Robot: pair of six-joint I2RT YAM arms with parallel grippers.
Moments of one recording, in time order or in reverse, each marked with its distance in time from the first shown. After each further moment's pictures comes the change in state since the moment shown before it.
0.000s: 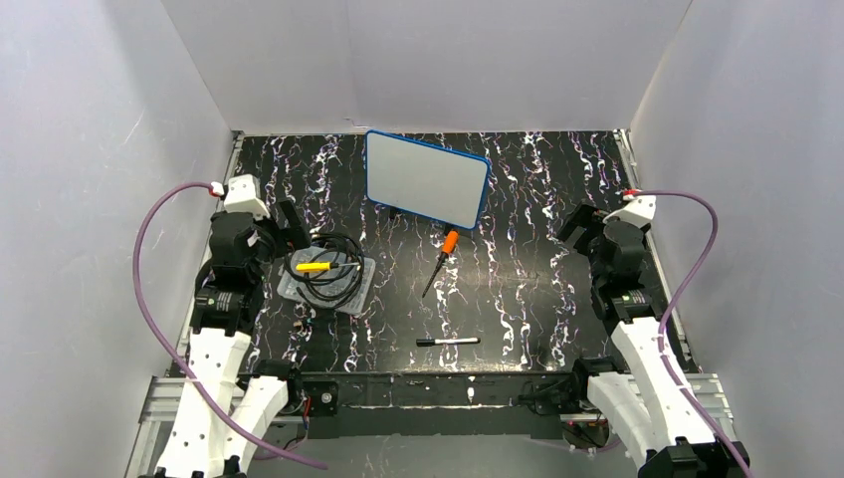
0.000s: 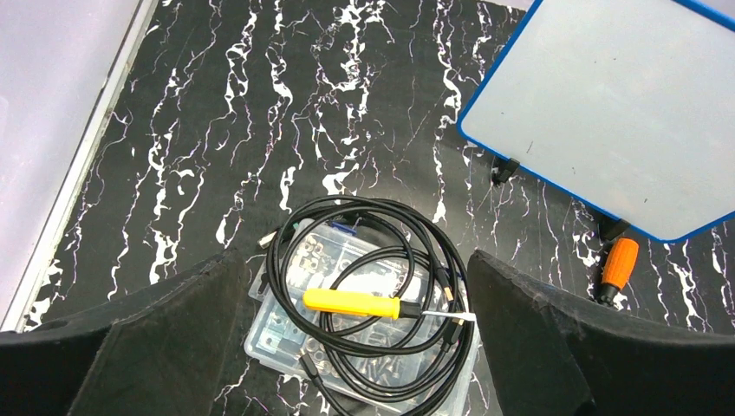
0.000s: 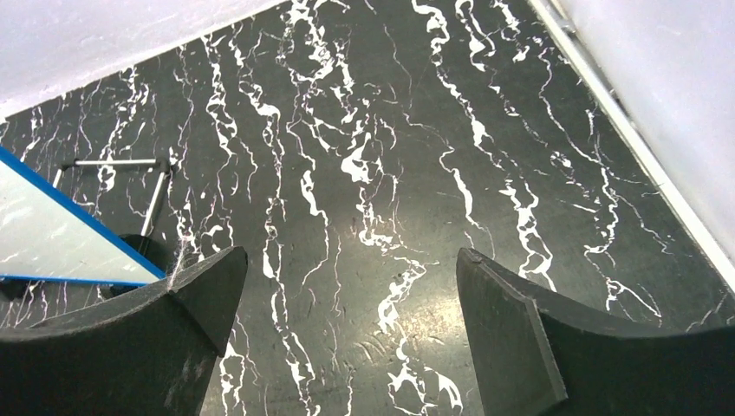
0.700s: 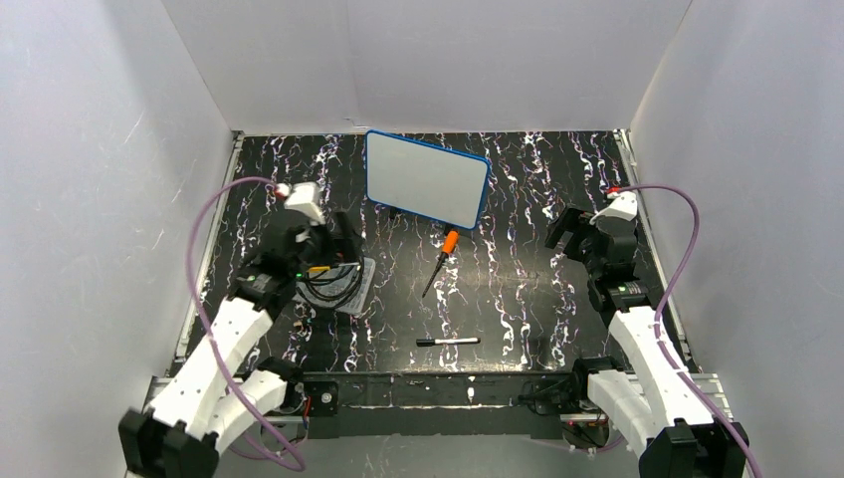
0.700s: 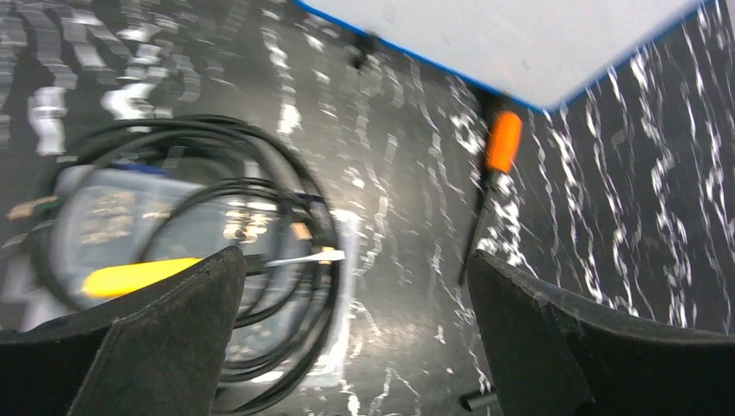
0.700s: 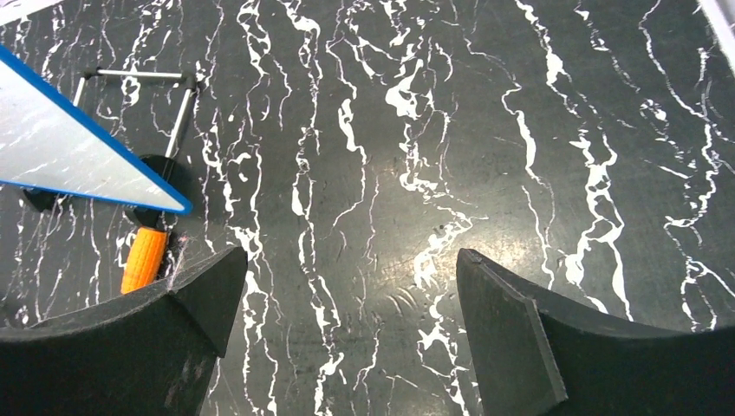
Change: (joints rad) left arm -0.293 0.174 -0.108 0.115 0.124 -0.182; right arm 0.000 0.085 0.013 -0.064 -0.164 0.017
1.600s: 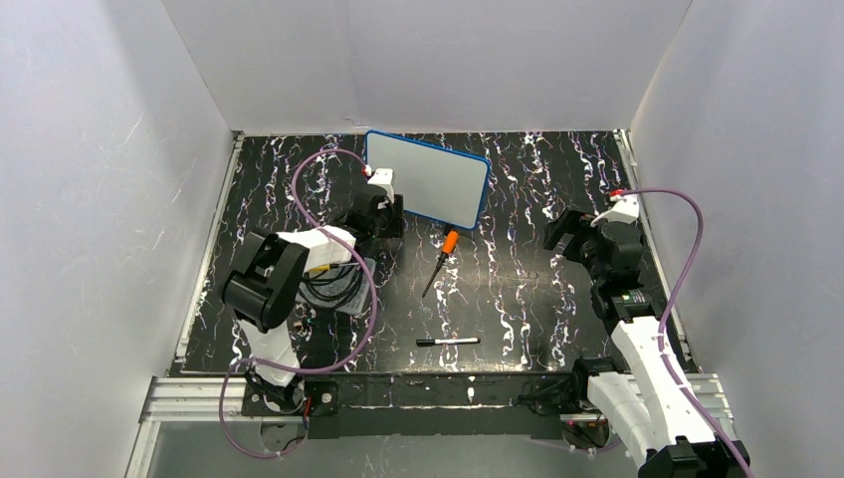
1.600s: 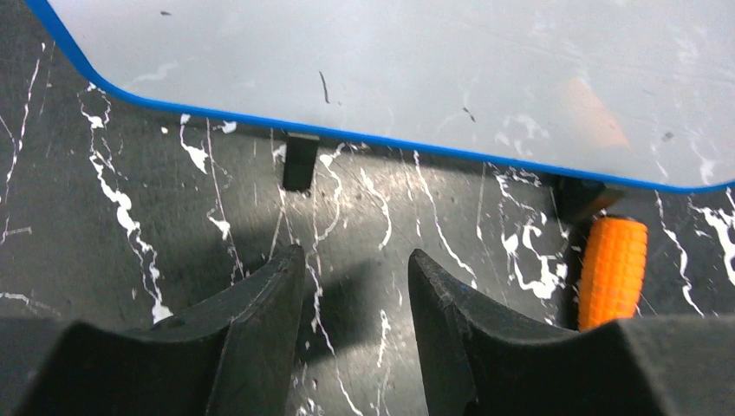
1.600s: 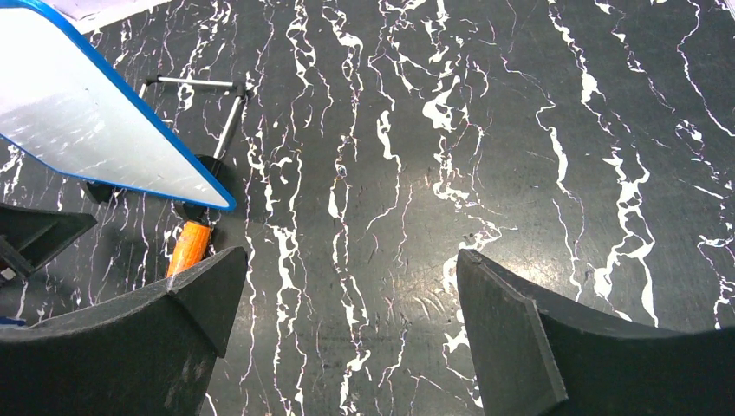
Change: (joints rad) left arm -0.104 0.924 0.185 0.655 -0.073 0.110; right arm 0.000 -0.074 -0.008 -0.005 -0.078 0.018
